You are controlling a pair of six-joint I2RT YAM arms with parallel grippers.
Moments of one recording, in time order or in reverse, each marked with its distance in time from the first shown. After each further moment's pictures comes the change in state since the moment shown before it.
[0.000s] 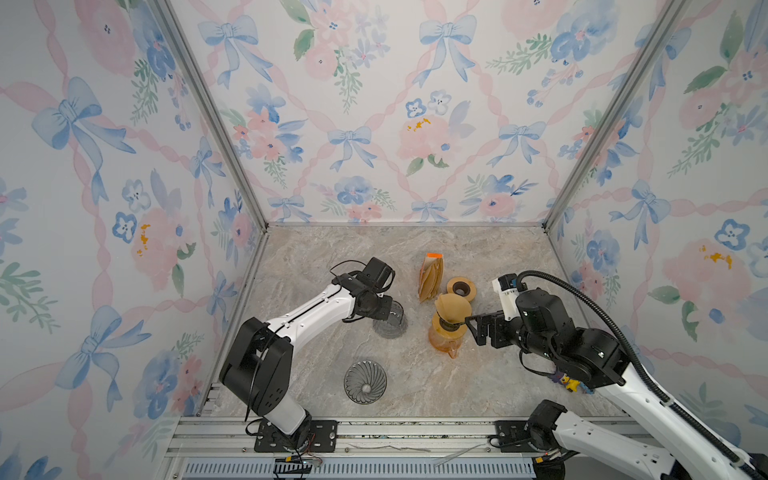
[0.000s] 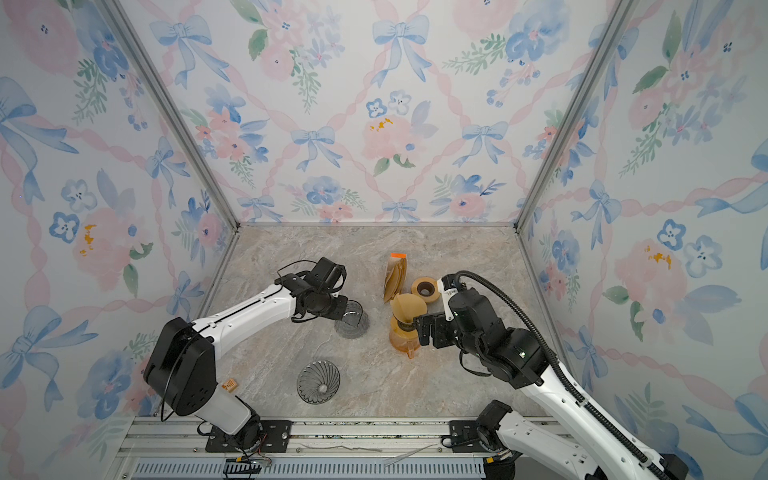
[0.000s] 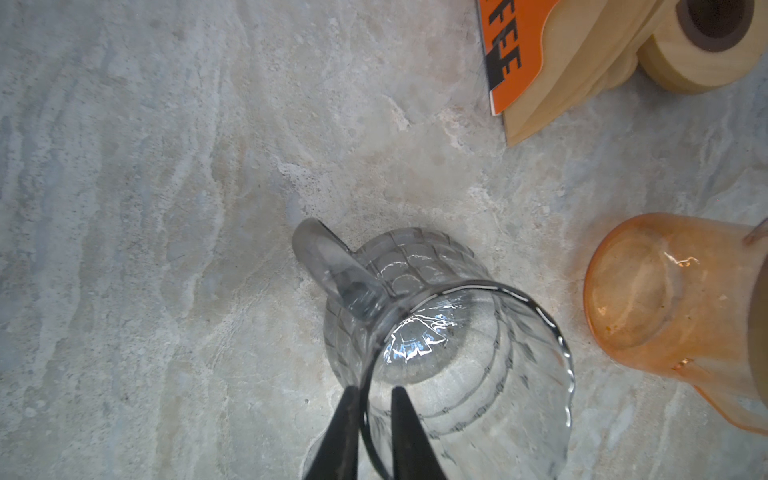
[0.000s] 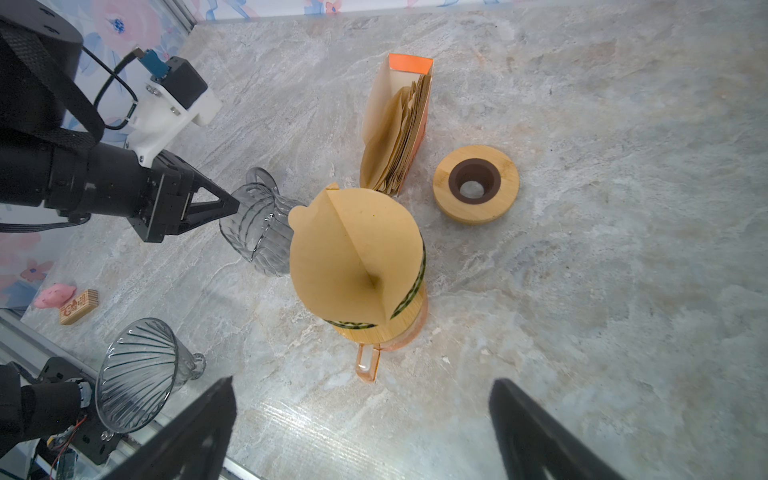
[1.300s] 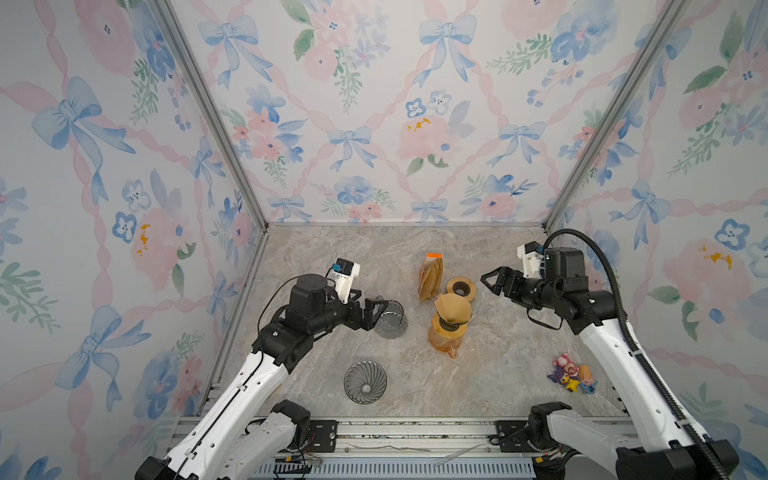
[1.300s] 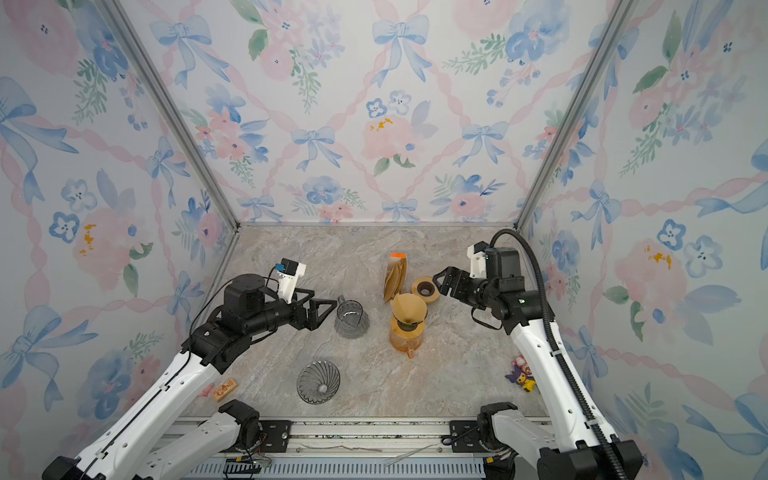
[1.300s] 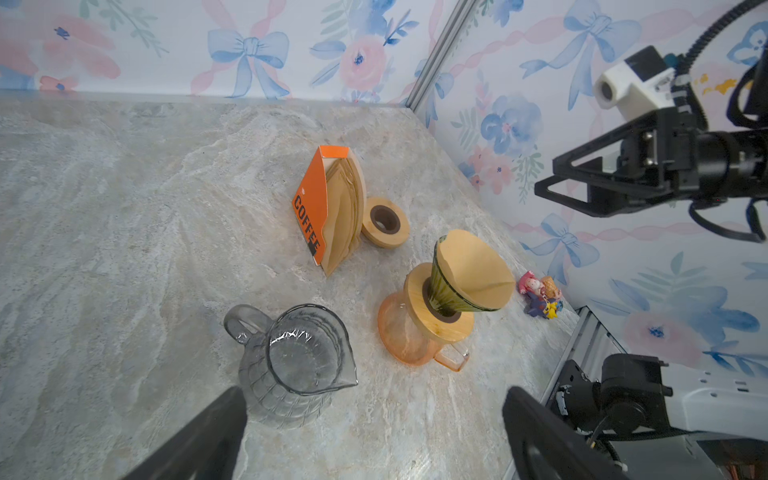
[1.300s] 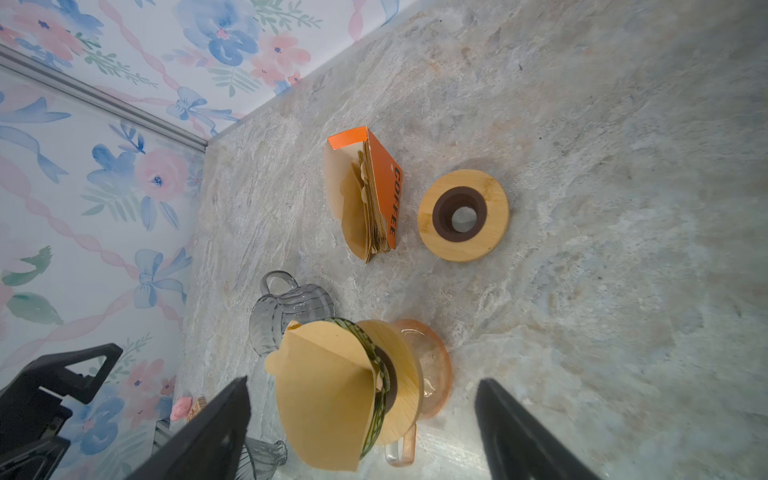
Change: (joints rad) left arm 0.171 -0.722 -0.359 0.326 0.439 0.027; right arm -0.602 0.281 0.097 0.149 -0.526 0.048
